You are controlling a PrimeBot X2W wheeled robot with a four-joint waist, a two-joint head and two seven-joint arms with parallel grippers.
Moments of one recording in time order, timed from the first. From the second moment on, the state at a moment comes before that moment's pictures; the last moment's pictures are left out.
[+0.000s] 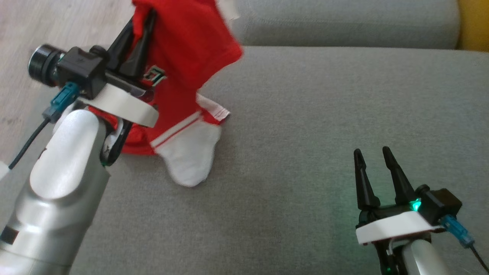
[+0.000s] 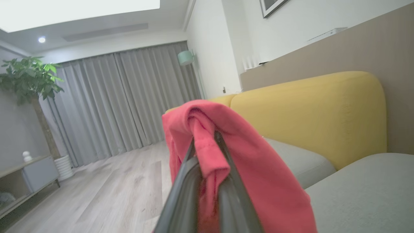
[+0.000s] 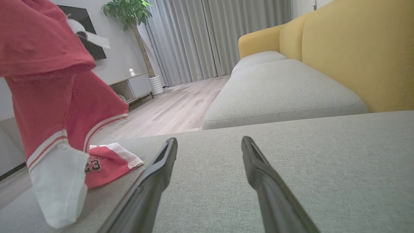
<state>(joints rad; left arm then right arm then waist) -0.73 0.33 -0.46 0.35 -0.34 -0.11 -0.12 -0.04 -0.04 0.12 0.21 0.24 0.13 -0.25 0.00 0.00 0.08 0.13</state>
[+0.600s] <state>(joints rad) -0.66 0.36 -0.56 -0.02 -0.35 -0.09 0.09 -0.03 -0.04 0.11 0.17 0.27 0.13 -0.25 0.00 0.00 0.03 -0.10</state>
